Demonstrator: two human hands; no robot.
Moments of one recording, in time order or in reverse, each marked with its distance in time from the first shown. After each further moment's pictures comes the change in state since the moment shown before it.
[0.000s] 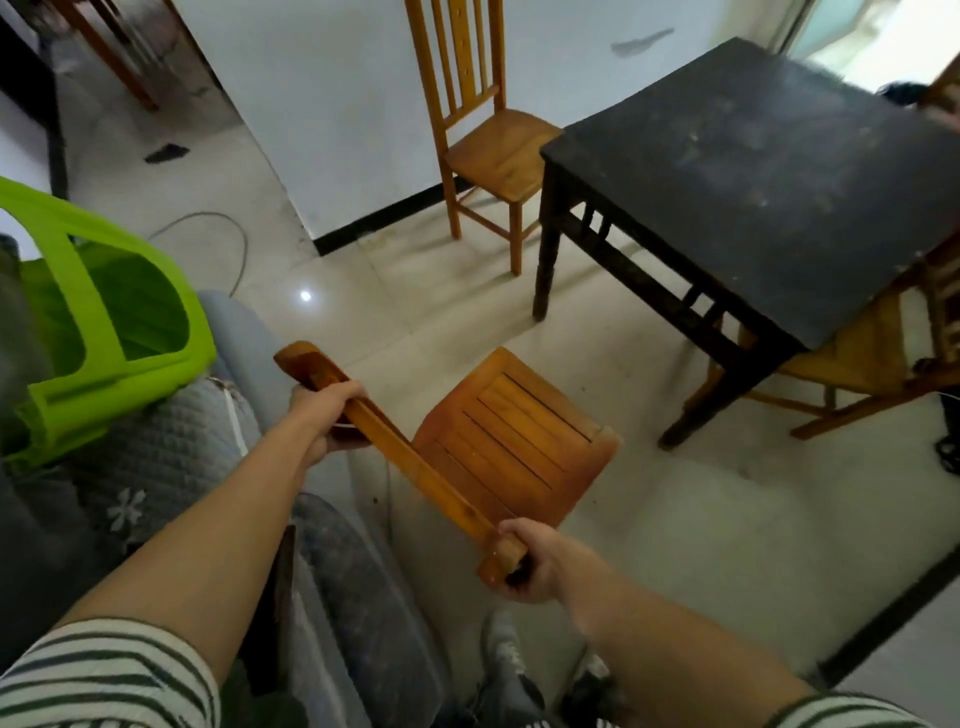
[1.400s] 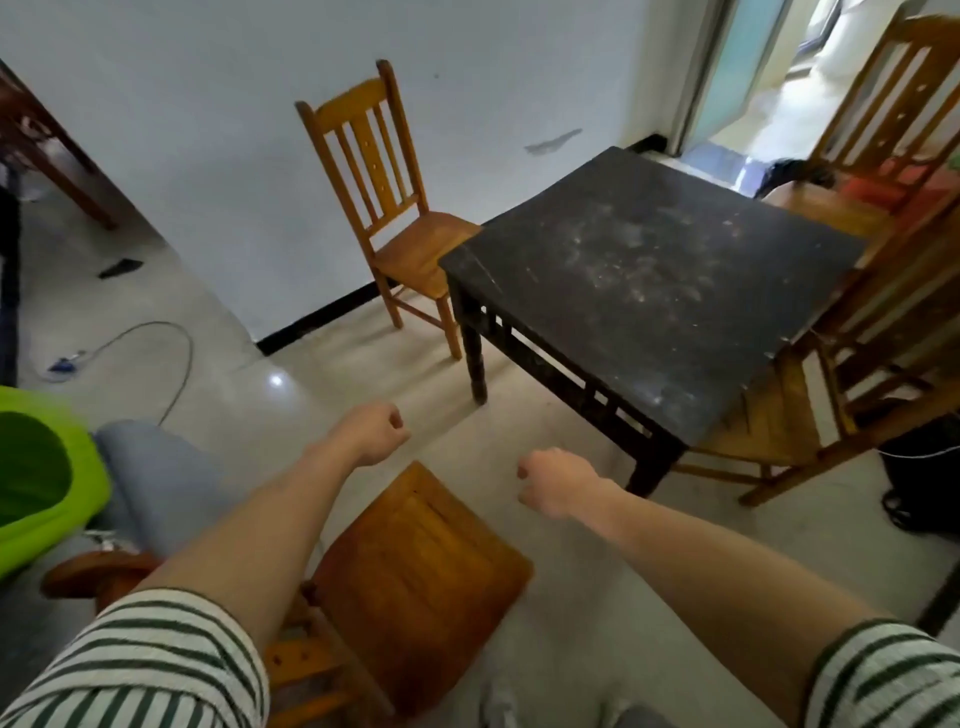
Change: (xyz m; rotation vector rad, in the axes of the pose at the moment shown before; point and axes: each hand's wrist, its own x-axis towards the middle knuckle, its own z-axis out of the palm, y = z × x) left_hand -0.040 0.127 0.259 1.234 -0.171 0.676; right_hand -0.162 -0.257 -0.151 -1.689 0.581 -0.956
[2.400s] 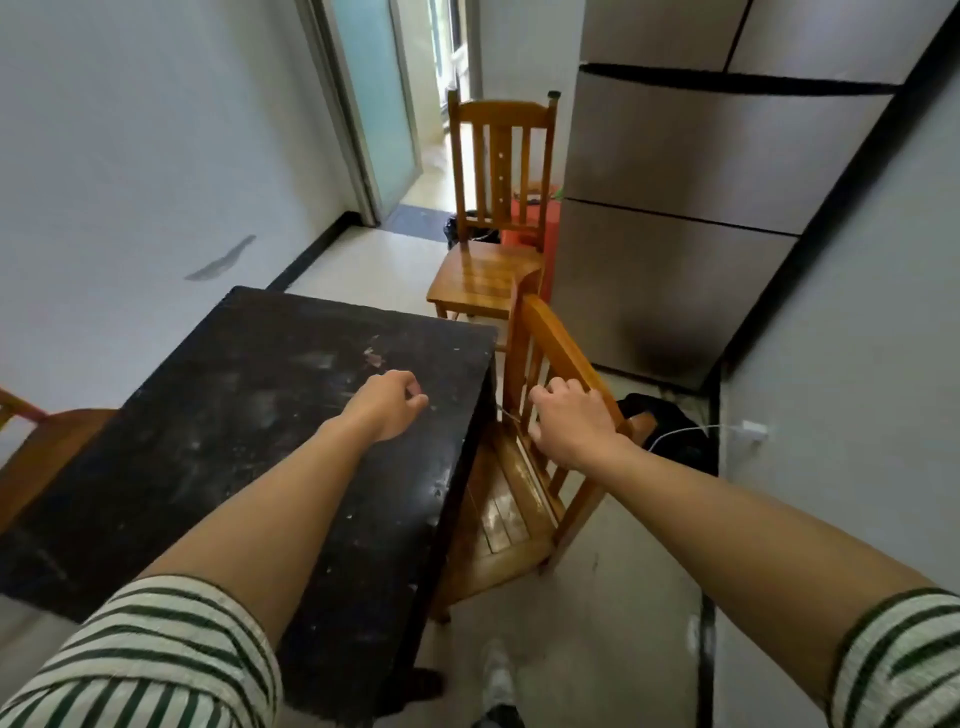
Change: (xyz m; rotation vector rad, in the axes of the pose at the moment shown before) left_hand 0.258 0.669 0.052 0.063 -0.082 0.607; right_hand -0.053 0.559 -0.259 0.001 0.610 0.578
